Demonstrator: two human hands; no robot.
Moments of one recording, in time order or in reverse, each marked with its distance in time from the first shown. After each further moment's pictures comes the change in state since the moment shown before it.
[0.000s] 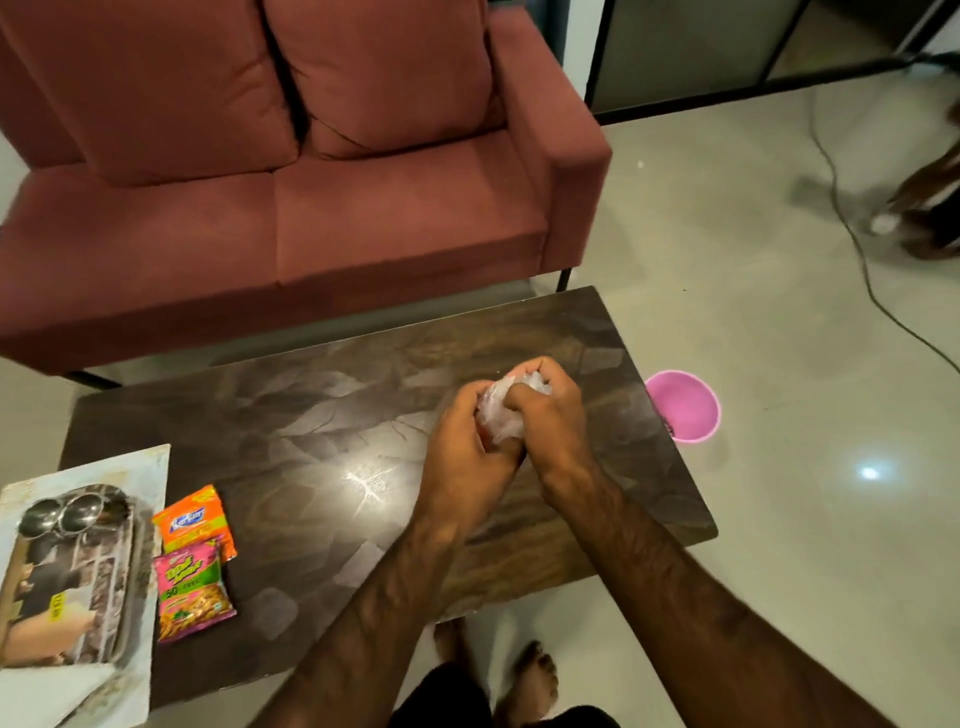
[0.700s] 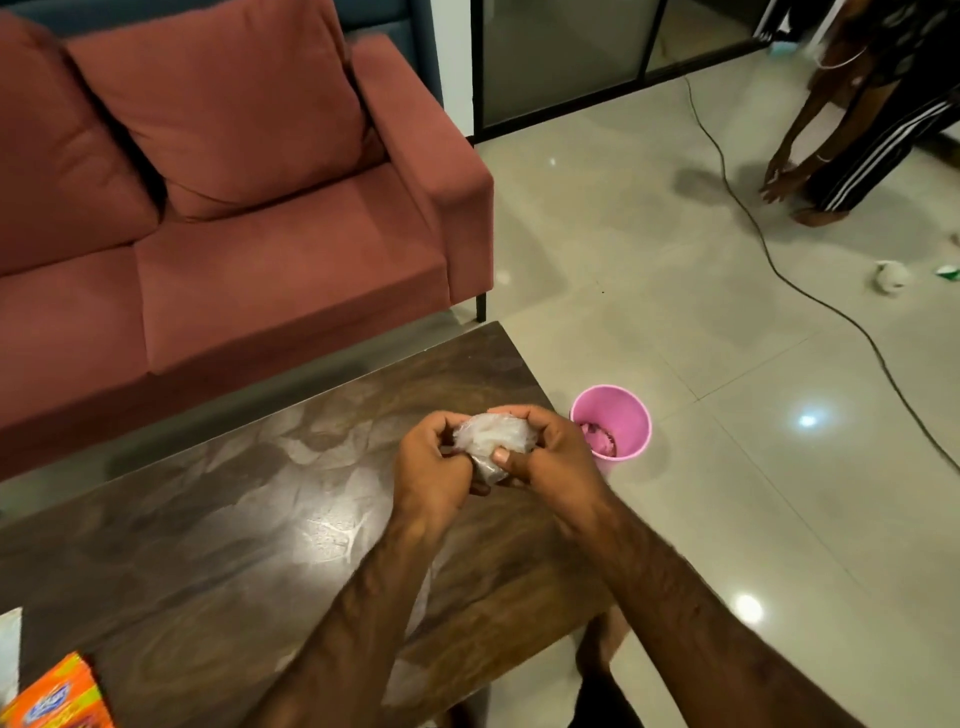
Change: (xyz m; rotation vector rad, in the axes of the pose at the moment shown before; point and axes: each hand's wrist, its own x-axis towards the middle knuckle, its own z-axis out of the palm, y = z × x) left_hand 0.125 0.025 0.133 -0.033 -0.069 -0.140; right_hand 0.118 0.014 -0.149 0.038 -0.052 0.102
